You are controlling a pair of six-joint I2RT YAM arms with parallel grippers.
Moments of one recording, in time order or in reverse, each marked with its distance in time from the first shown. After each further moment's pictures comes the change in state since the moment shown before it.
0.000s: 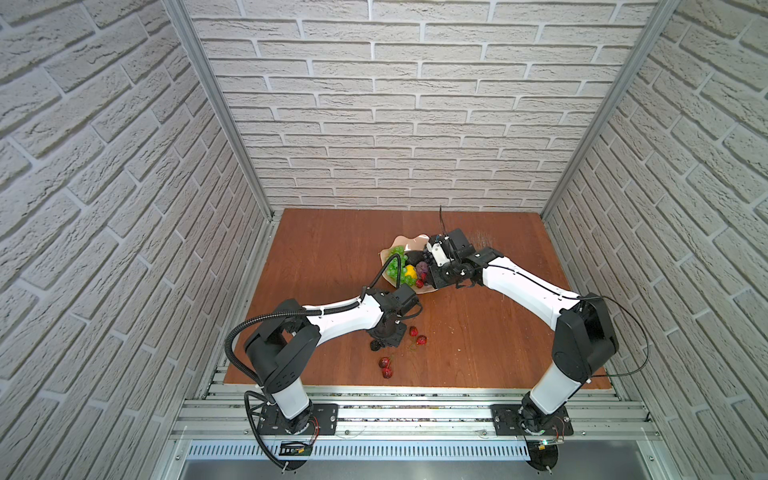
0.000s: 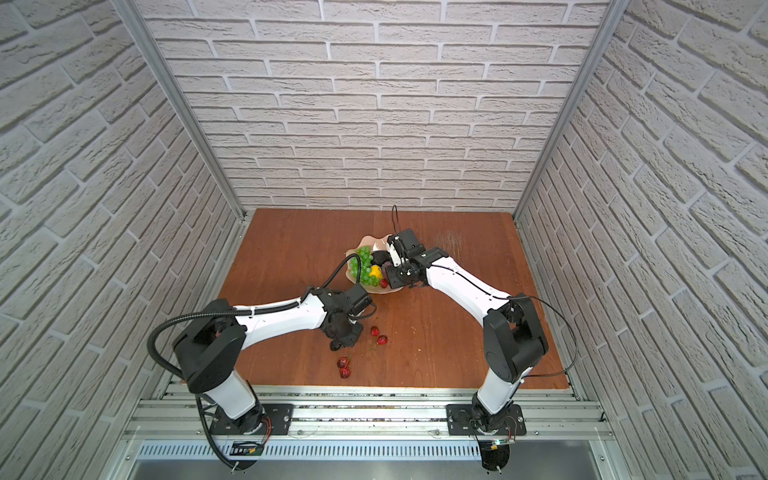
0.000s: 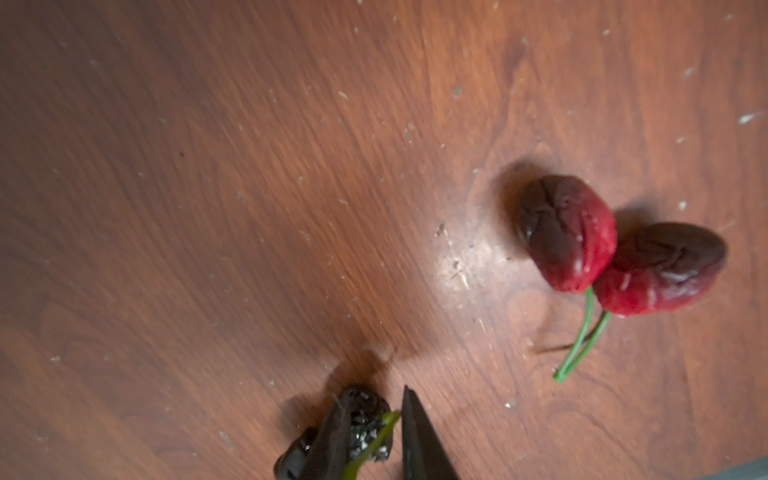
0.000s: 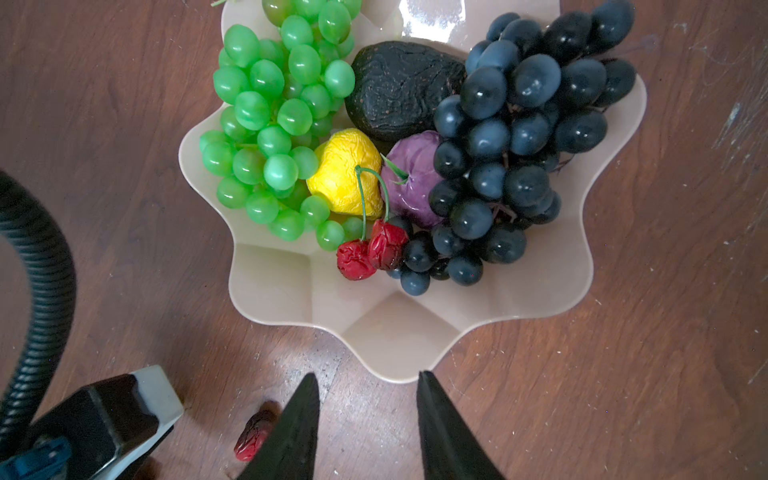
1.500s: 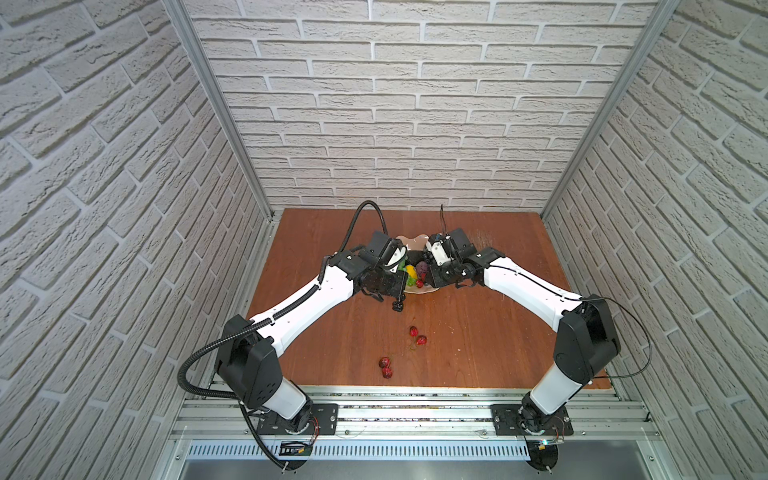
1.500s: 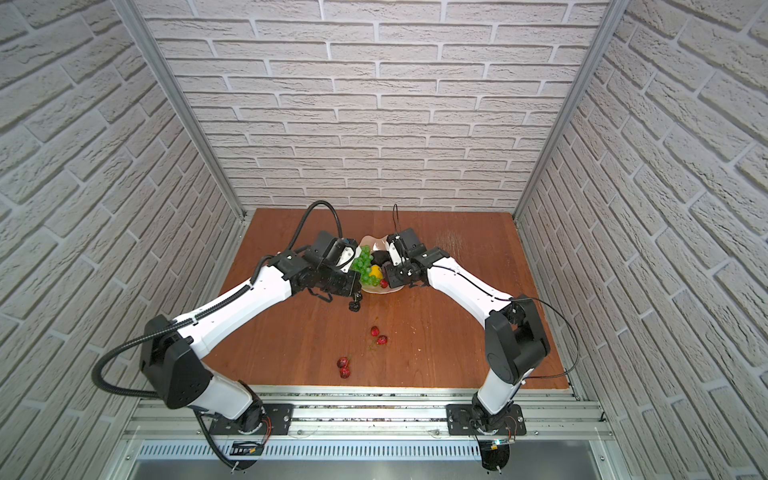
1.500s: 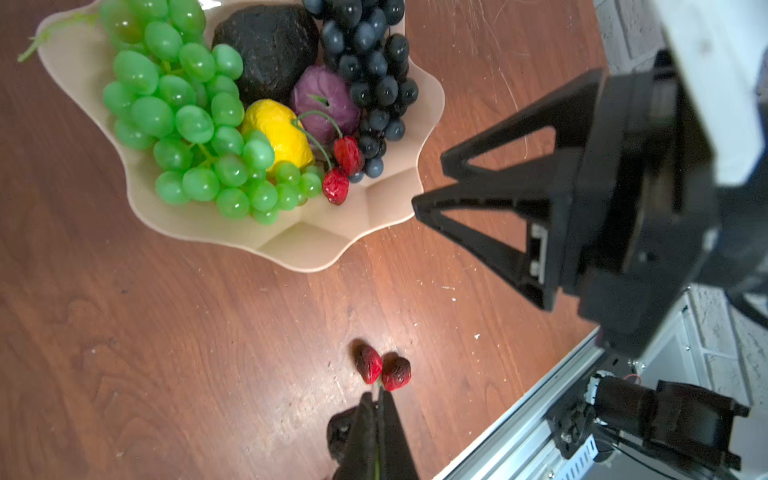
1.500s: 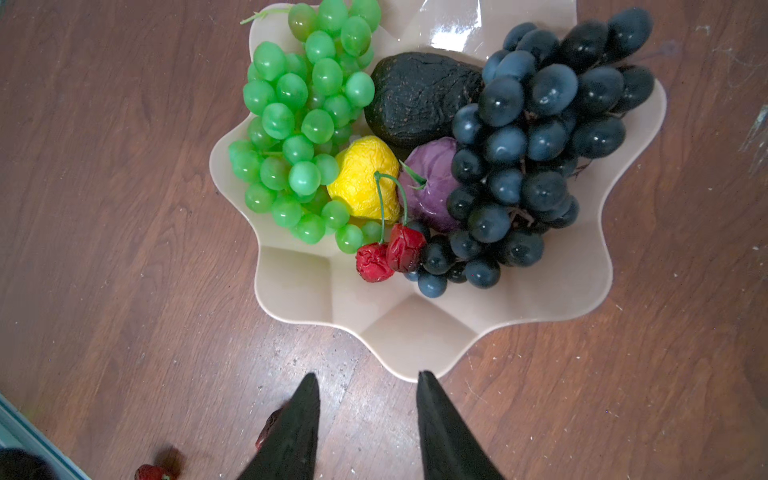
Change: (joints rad) left arm 0.233 -0.102 0.336 0.032 0.309 -0.022; right arm -0.001 -0.020 -0.002 0.009 -0.040 0.018
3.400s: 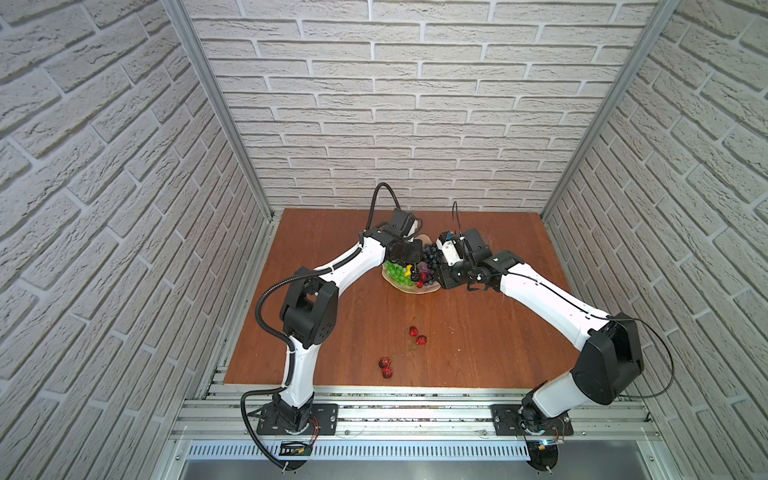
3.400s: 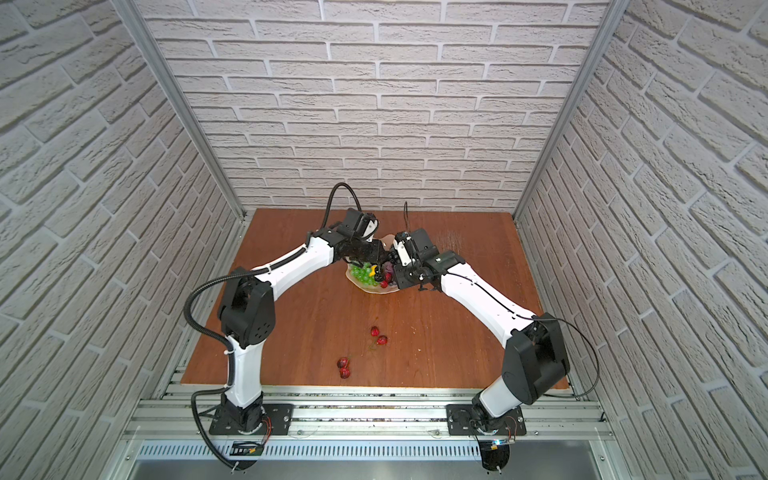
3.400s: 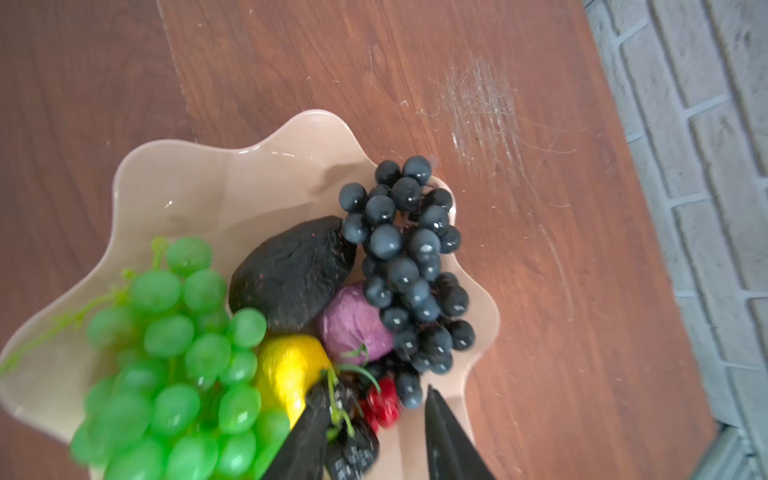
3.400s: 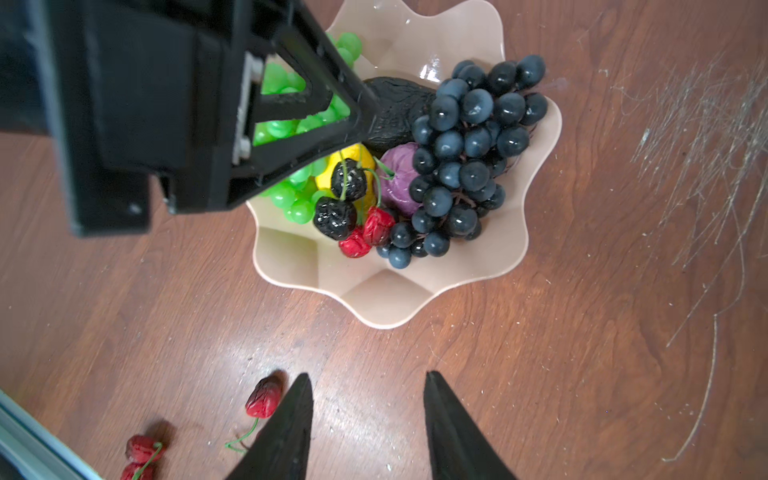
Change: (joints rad) left arm 0.055 0.388 0.323 0.178 -0.073 0.003; right arm 0.024 -0.156 -0.053 -0.050 0.065 -0.056
